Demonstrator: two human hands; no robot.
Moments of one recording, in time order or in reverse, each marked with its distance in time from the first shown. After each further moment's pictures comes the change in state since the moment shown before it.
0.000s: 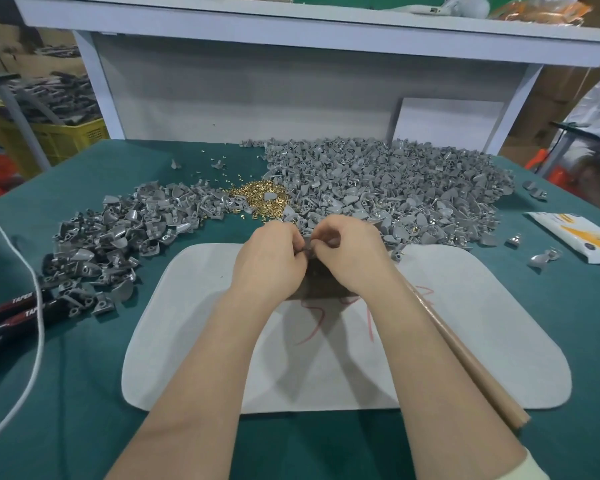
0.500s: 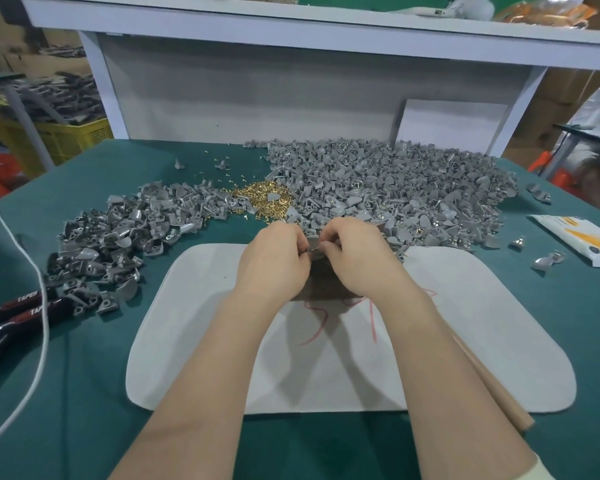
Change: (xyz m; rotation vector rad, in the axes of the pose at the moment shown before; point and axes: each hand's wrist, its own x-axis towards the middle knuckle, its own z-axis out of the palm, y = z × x) left_hand -0.001 0.000 0.000 0.011 0.012 0.017; right_hand -0.001 -0.003 -0.007 -0.227 -0.061 -0.092
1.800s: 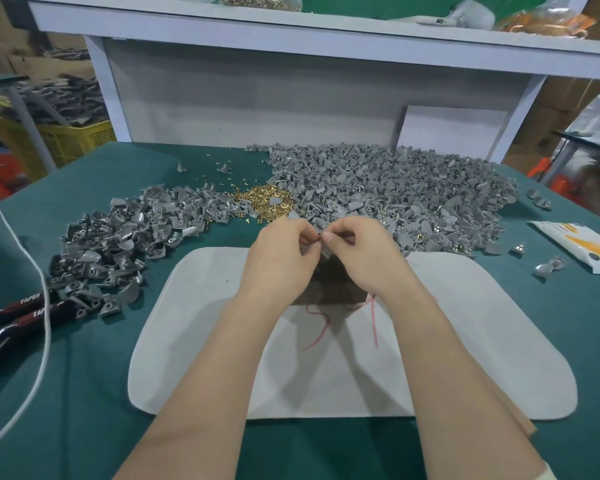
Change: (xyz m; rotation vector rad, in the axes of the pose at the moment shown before) left_hand 0.002 0.003 -0.001 -0.159 0.088 0.042; right_hand 0.003 0.004 -0.002 0.408 0.047 0.049
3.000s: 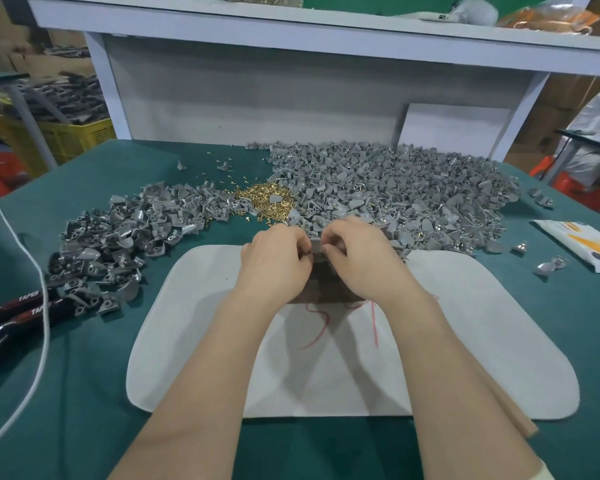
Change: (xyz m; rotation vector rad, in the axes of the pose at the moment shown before) left_hand -0.003 0.000 -0.004 0.169 -0.137 -0.078; right_hand -0.002 0.003 0.000 -0.399 -0.049 -0.181
